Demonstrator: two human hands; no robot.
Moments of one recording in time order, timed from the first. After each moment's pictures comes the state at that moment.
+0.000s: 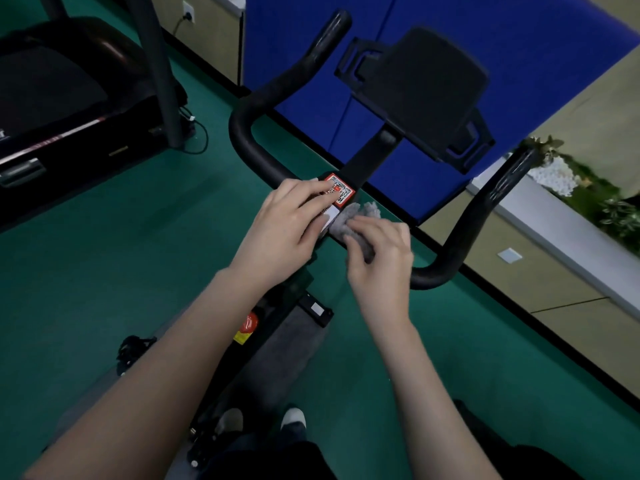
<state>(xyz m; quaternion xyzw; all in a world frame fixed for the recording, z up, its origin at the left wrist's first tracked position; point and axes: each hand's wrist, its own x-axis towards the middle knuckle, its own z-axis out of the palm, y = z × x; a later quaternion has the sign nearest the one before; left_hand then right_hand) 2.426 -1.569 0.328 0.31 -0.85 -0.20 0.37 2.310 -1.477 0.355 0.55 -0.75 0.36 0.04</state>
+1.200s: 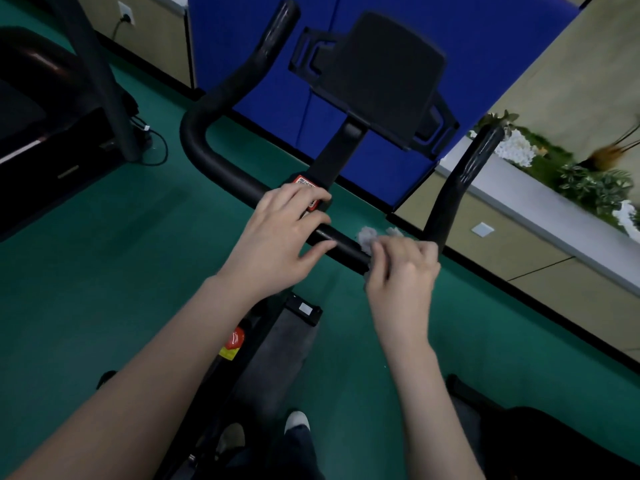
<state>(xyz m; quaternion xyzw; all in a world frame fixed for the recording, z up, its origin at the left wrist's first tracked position) 2.410 -1.575 0.333 0.23 -0.92 -0.13 0.30 2.290 -1.451 0.351 0.43 -0.85 0.28 0.11</state>
